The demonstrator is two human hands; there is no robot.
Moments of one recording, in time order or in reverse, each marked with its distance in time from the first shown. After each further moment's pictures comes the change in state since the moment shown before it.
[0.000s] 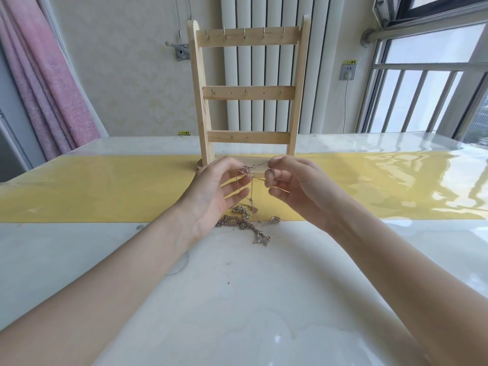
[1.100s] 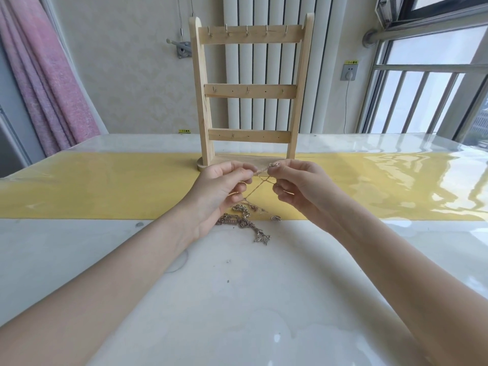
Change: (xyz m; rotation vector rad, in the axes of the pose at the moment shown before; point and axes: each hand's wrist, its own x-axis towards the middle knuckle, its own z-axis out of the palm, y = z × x) left_hand -0.001 -0.005 -0.001 0.286 -0.004 0.054; right_hand 0.004 0.006 -0.007 -0.131 0.073 0.006
